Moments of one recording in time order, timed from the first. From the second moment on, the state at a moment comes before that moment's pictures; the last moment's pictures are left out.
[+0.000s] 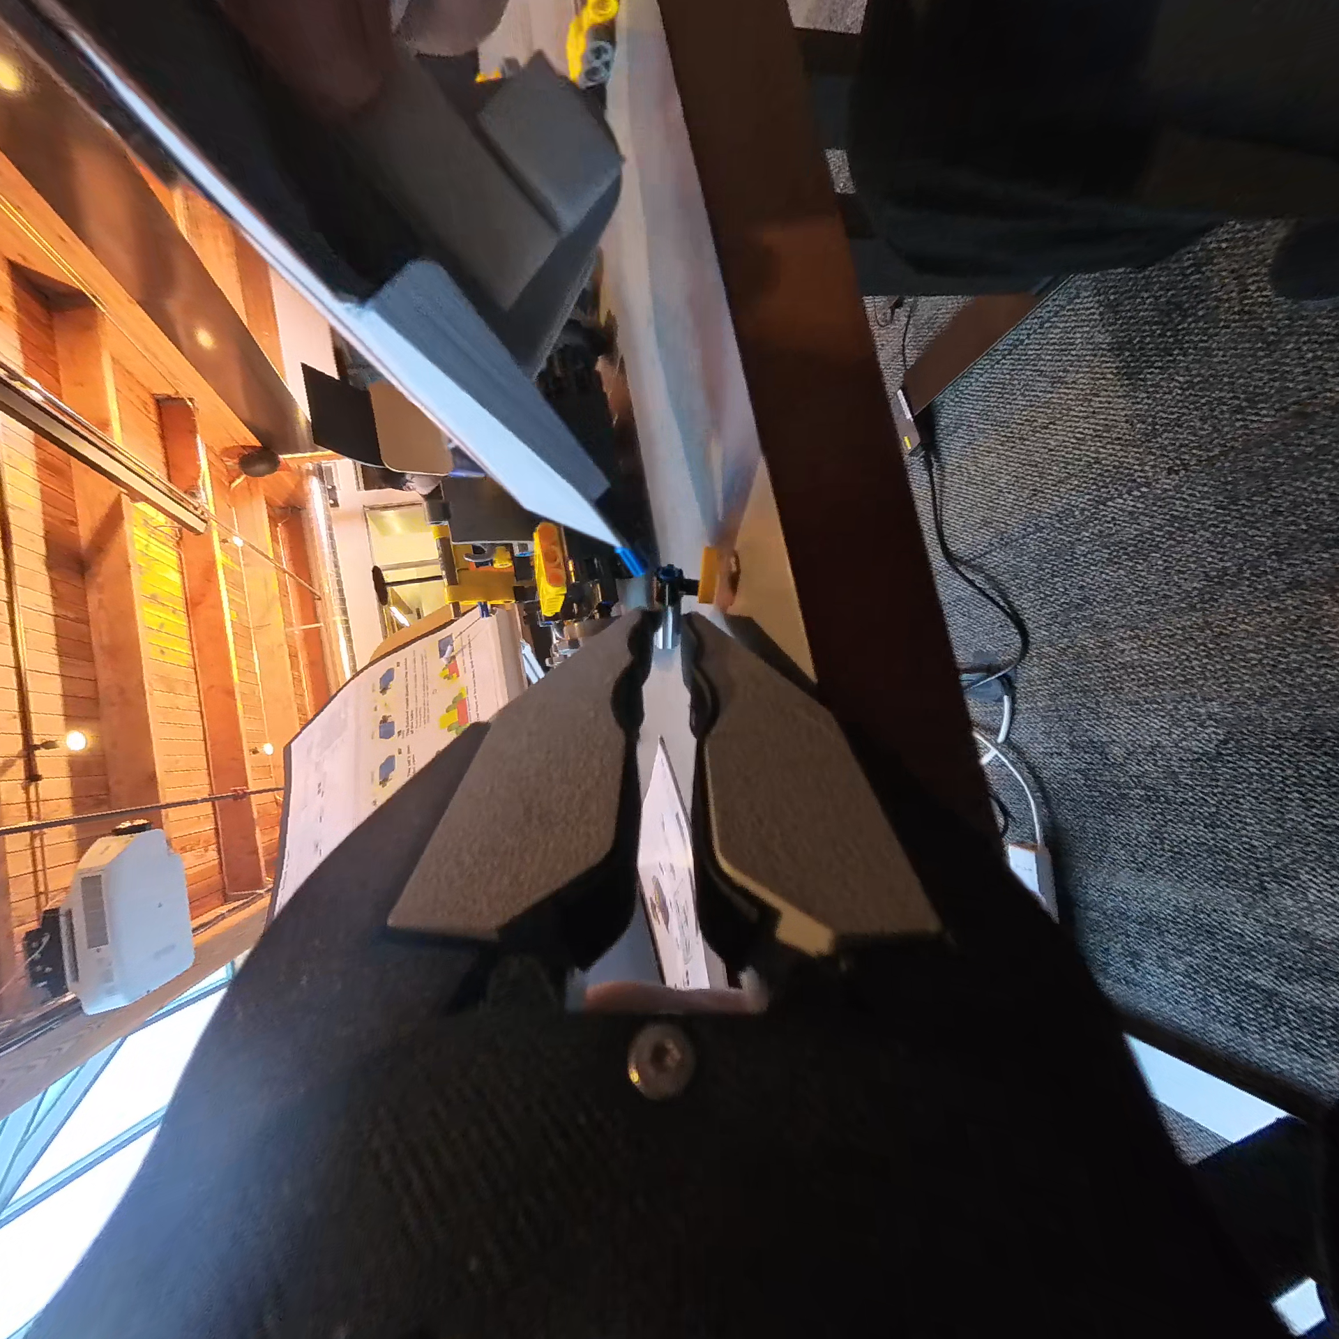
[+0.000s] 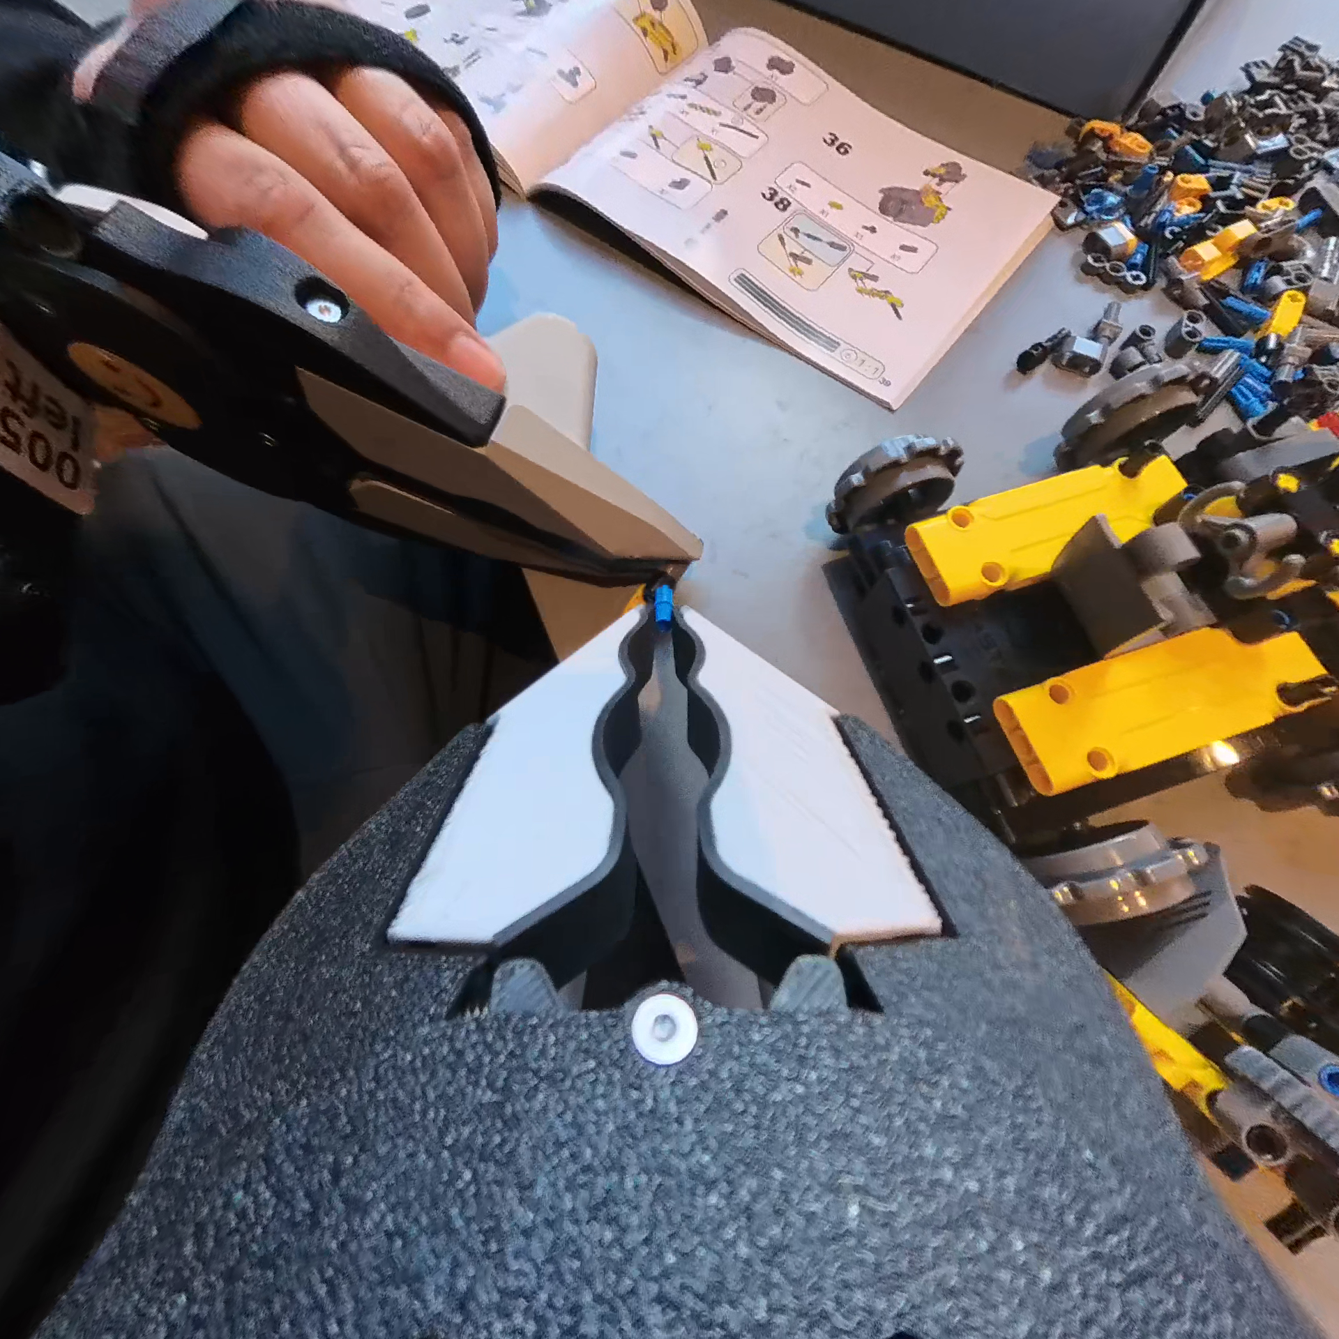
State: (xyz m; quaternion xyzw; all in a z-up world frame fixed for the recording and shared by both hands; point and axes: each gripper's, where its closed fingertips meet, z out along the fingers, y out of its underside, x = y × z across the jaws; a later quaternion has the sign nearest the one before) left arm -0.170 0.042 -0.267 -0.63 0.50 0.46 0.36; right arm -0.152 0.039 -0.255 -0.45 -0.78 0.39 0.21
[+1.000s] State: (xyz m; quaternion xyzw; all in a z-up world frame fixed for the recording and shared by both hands) left arm -0.163 0.033 -0.275 -0.91 0.23 -0.16 0.31; right arm -0.138 0.050 -0.260 -0.44 -0.78 0.39 0.19
